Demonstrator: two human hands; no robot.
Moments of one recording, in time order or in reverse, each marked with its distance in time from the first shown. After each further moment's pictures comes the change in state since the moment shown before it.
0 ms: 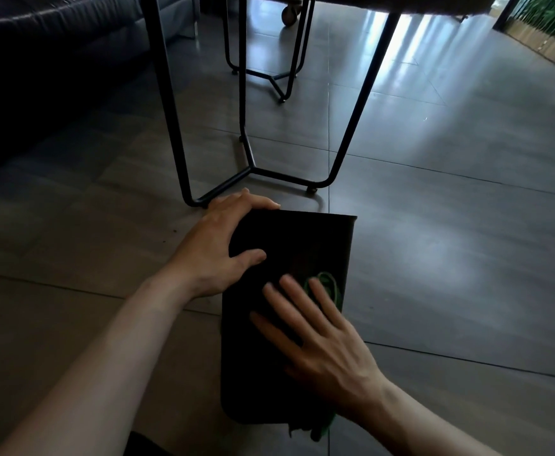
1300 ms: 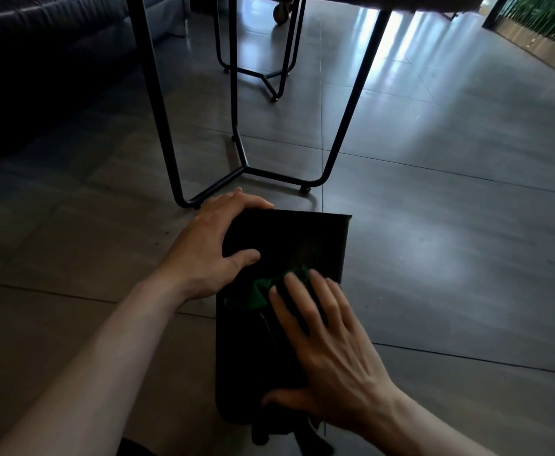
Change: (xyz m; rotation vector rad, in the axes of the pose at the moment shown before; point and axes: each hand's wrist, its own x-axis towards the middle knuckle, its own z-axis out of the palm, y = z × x) left_hand 0.003 0.001 0.001 -0.014 -0.001 -0.017; right_hand 0.000 -0.002 -0.028 0.036 -0.111 0.236
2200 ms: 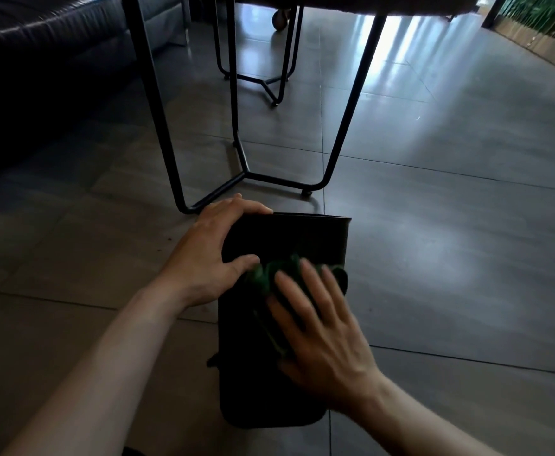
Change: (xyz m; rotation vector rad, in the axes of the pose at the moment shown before) left_hand 0.000 0.006 0.000 -0.031 -0.001 -0.012; right_hand 0.015 0.003 0.028 -0.013 0.309 -0.024
